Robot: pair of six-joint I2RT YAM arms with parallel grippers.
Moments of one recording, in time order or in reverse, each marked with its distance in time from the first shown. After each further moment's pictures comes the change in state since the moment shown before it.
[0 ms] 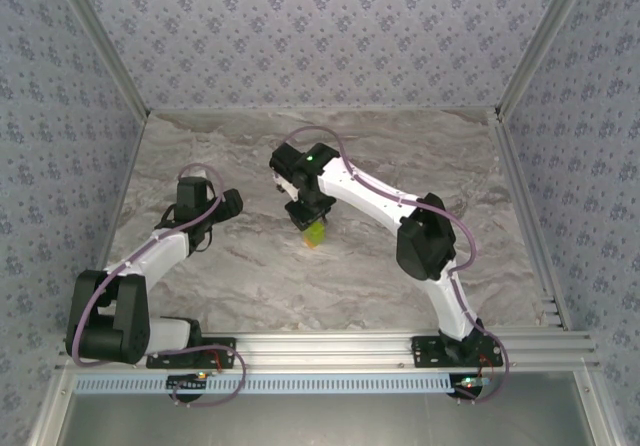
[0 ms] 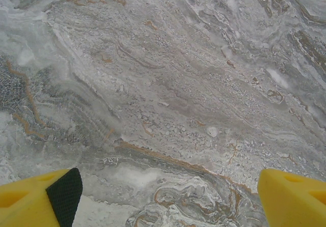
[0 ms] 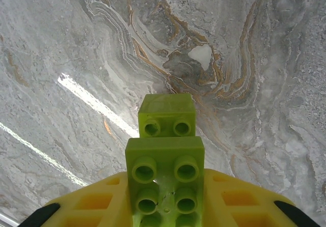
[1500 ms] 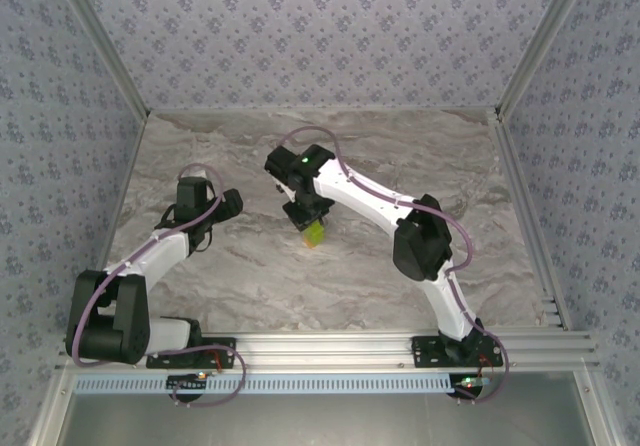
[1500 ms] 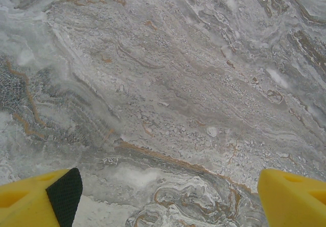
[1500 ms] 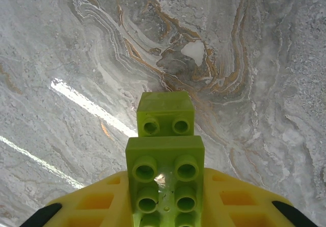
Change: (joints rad) left arm 0.000 -0.001 0.000 0.000 0.001 0.000; right arm 0.019 0.012 0.037 -0.037 0.048 0.062
